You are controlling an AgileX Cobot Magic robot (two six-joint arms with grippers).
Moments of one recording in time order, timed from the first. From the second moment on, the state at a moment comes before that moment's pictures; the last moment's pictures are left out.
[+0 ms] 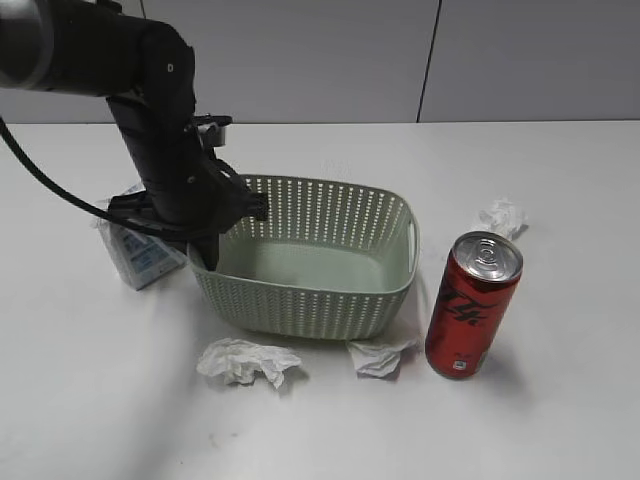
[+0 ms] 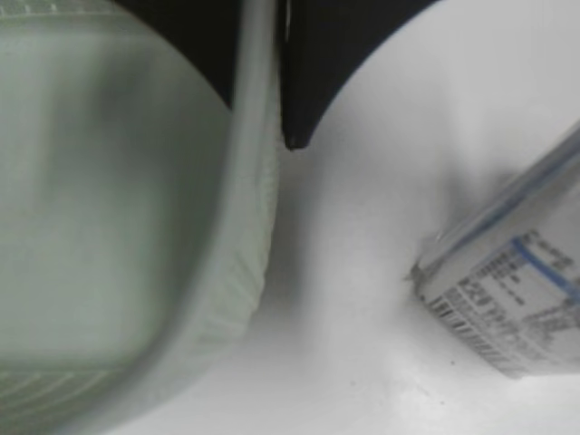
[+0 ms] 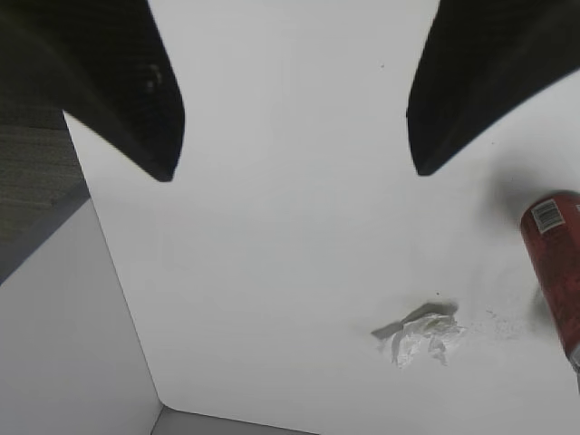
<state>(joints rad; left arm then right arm) -0.52 2.04 -1.43 -0.16 0.94 -0.38 0.13 -0.01 -0.50 -0.11 1.03 -0.03</state>
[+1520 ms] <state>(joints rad) -0.51 1.56 -1.03 -0.19 0.93 -0.48 0.13 0.26 -0.70 -0.04 1.13 -0.02</state>
